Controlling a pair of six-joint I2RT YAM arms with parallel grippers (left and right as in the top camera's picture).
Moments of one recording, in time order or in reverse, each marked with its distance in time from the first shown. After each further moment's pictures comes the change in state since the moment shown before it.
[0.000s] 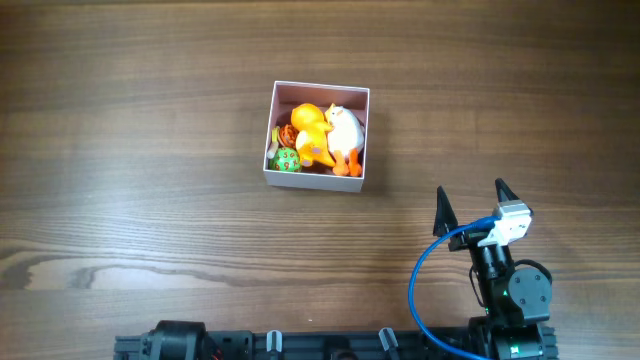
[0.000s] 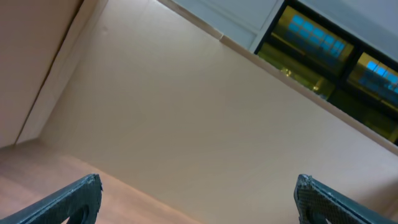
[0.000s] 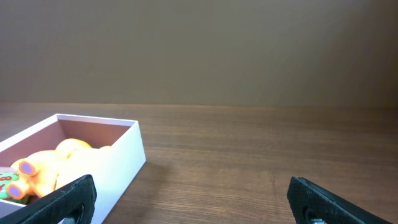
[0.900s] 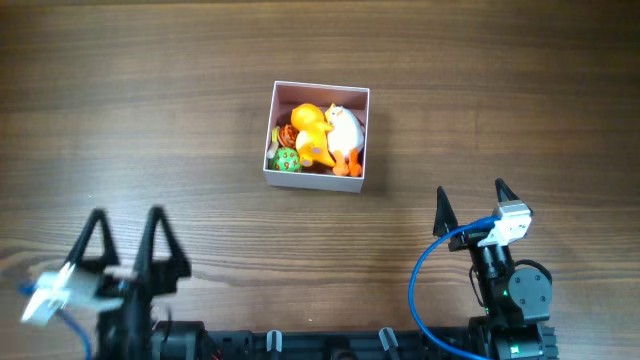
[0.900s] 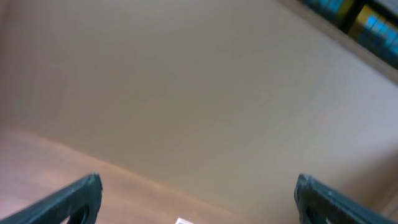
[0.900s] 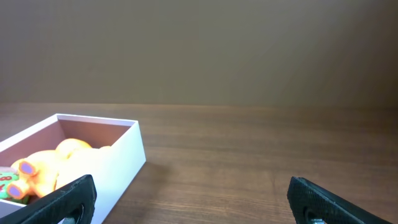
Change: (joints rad) left arm 0.039 -0.083 -0.889 0.731 0.172 -0.007; right arm 0.000 0.000 0.000 0.000 0.000 0.000
